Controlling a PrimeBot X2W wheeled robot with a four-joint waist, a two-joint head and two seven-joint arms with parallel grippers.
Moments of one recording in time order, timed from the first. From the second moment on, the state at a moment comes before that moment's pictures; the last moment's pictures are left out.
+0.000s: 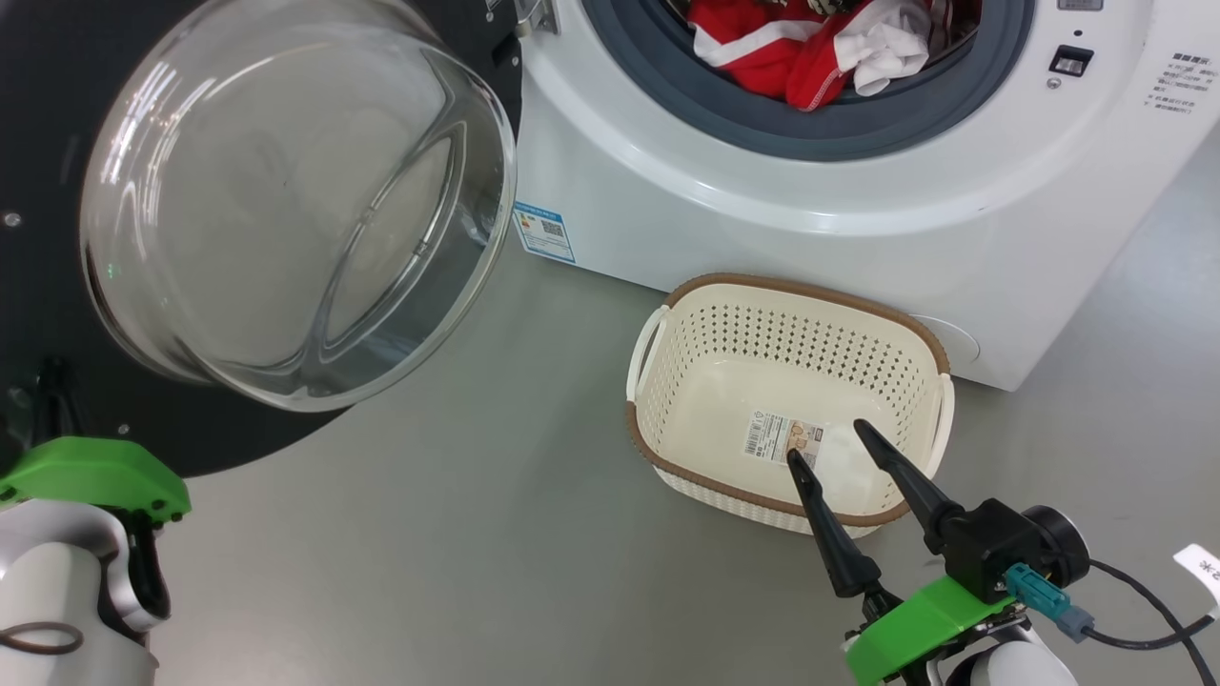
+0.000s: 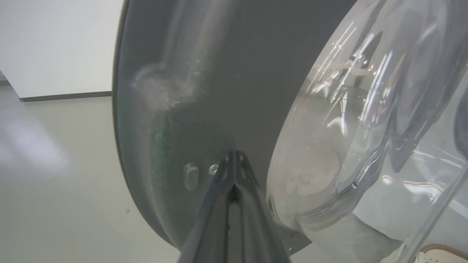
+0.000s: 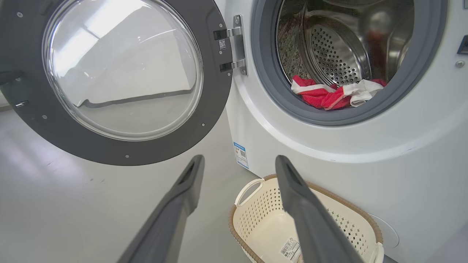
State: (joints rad) left arm -0.57 0.26 0.01 0.76 -0.49 0.19 -0.25; right arm -0.10 -0.05 0.20 0.19 0.19 0.13 -0.20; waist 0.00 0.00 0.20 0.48
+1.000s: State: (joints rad) left arm -0.51 0.26 0.06 0.61 -0.33 0.14 -0.25; right arm -0.11 -0.05 0.18 0.23 0.26 0.13 -0.24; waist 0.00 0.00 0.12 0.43
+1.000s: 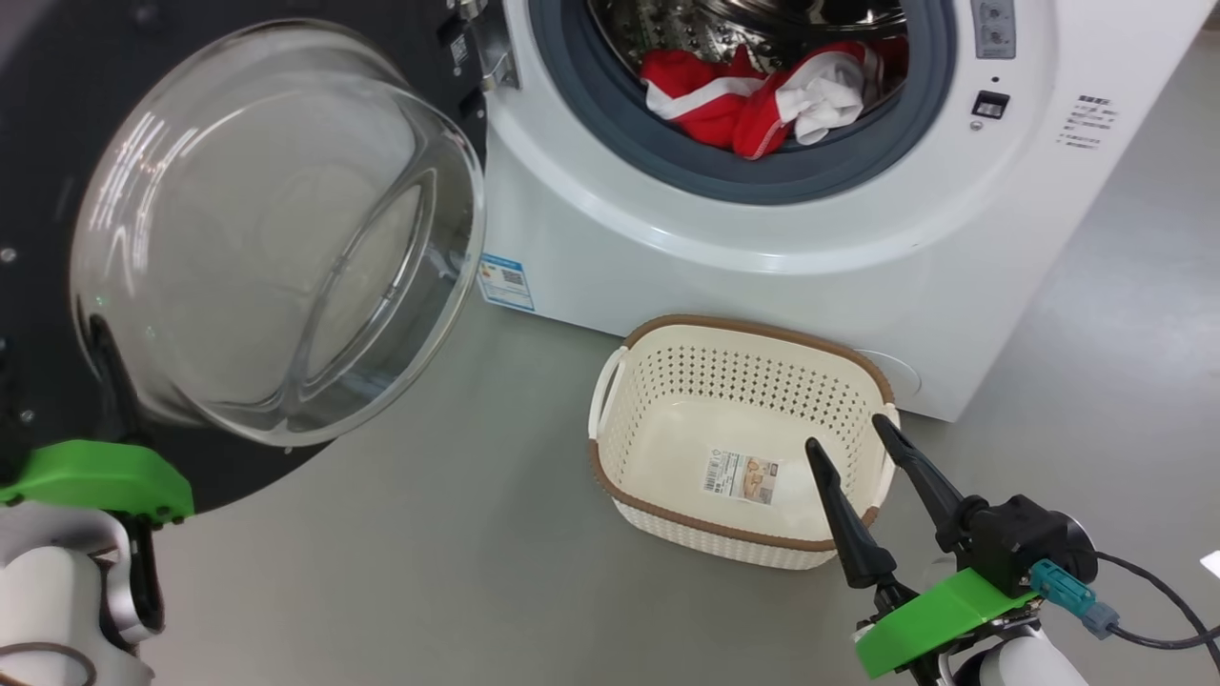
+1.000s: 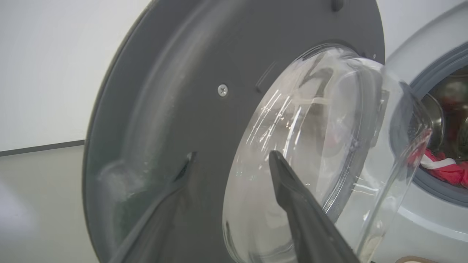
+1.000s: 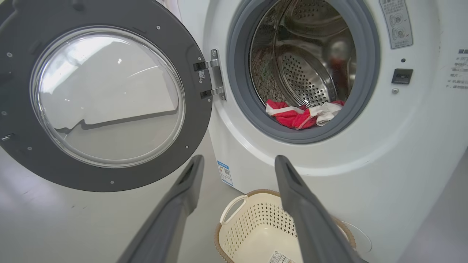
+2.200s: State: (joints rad) left arm -0.16 0.19 -0.06 0.13 -0.46 -0.02 -0.22; right arm -0.10 -0.05 -0.02 0.18 0.25 0.13 -0.26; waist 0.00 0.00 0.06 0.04
